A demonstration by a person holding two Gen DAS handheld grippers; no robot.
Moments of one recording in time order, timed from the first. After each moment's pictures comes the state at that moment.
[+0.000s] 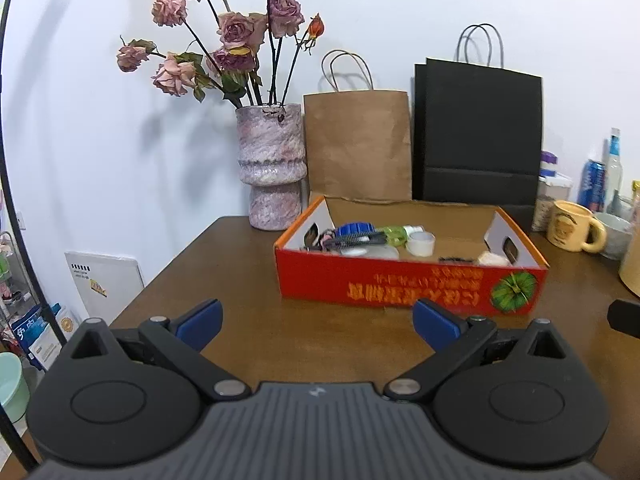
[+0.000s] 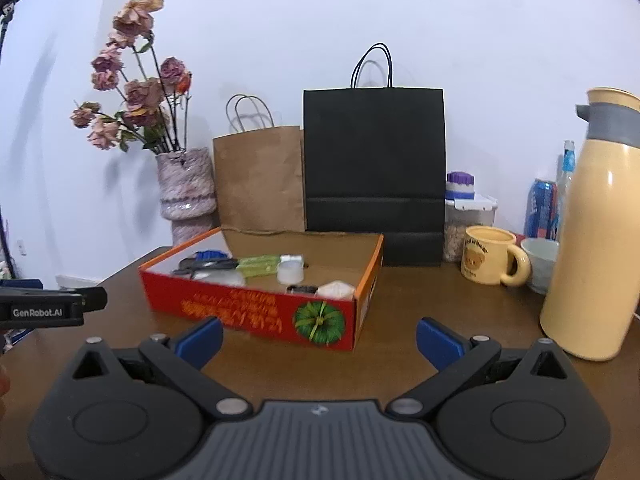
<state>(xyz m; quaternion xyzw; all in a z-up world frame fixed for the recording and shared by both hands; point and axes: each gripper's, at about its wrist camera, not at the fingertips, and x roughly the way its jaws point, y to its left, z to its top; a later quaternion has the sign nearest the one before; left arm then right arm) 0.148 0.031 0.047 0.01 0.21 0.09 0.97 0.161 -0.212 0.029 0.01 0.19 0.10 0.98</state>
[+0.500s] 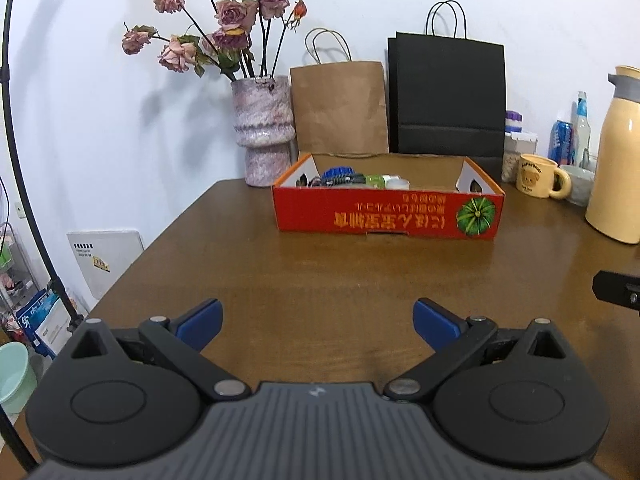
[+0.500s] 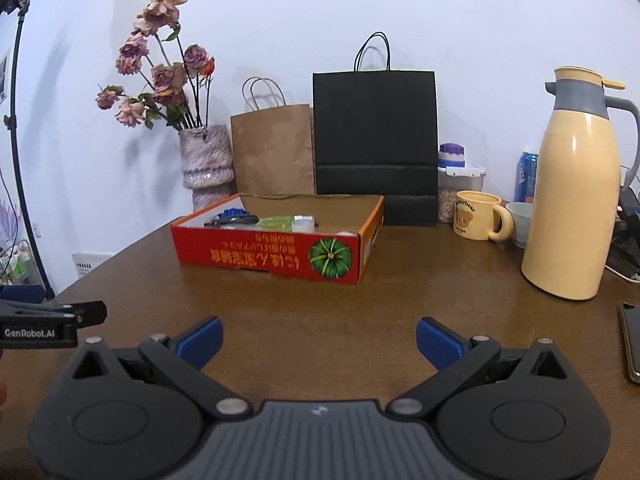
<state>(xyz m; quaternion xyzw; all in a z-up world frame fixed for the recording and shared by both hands) 0.065 0.019 0.027 0.02 0.25 0.07 0.97 0.079 -0.222 0.015 0.01 0.22 0.11 0.97</state>
